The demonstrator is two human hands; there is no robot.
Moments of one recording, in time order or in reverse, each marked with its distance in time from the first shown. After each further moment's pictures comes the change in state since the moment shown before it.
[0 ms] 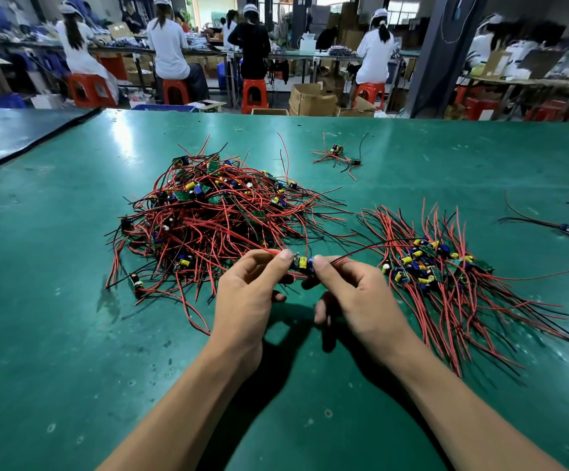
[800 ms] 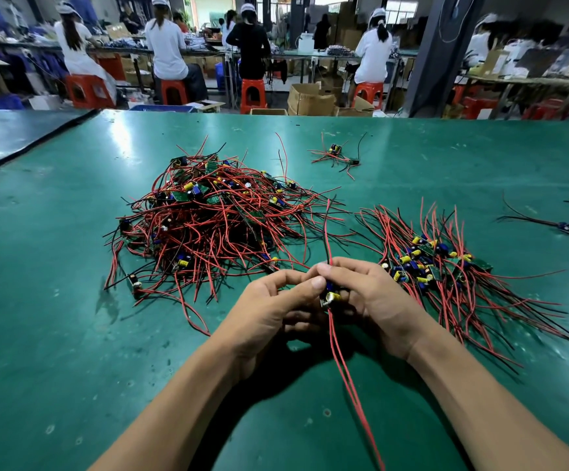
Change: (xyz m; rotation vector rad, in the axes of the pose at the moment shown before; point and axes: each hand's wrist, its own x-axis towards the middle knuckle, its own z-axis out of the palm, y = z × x) left_hand 0.000 -0.009 -0.005 -0.077 -0.437 -0.295; right_hand 0.004 -0.010 -0.017 0.253 -0.213 0.266
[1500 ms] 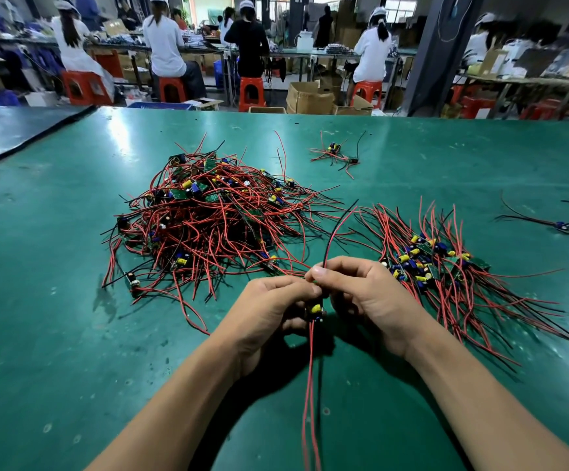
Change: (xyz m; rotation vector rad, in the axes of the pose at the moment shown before) left_hand 0.003 0.000 0.004 0.065 0.073 -0.032; right_hand 0.002 0.004 -0.005 -0.064 0.034 -0.074
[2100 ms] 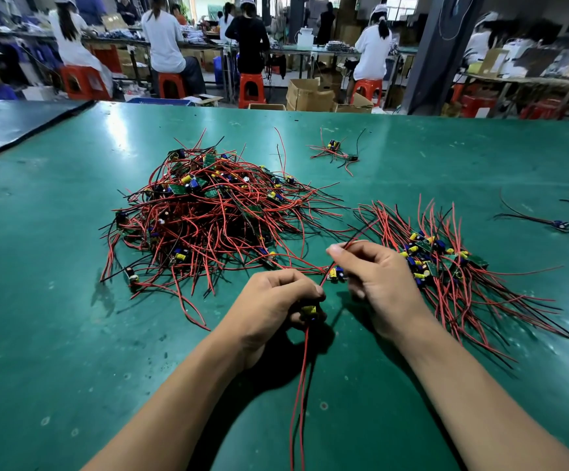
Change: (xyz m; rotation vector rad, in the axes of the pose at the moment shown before) left_hand -0.004 0.007 0.009 0.111 0.028 0.035; right_hand 0.015 0.007 -0.013 -0.109 0.328 -0.207
